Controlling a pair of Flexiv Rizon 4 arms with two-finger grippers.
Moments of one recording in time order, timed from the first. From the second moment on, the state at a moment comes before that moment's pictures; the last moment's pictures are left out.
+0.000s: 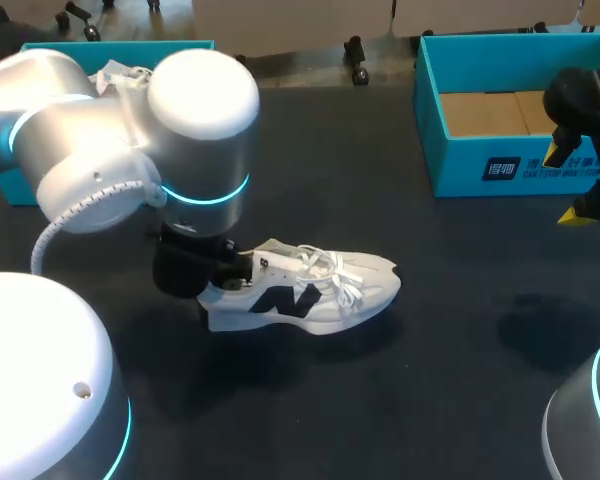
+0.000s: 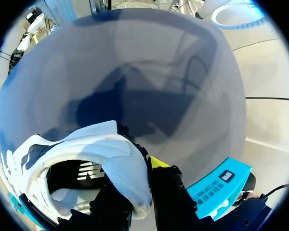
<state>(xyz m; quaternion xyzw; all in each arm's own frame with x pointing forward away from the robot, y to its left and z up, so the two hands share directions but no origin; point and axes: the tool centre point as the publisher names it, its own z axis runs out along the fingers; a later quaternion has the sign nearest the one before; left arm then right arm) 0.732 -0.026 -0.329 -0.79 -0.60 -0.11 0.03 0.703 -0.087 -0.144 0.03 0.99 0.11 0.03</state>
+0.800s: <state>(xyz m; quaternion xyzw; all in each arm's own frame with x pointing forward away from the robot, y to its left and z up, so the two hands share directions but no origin) 0.748 -0.043 -0.373 -0.77 -0.62 -0.14 0.05 0.703 -0.087 -0.144 0.03 0.99 0.11 0.03</state>
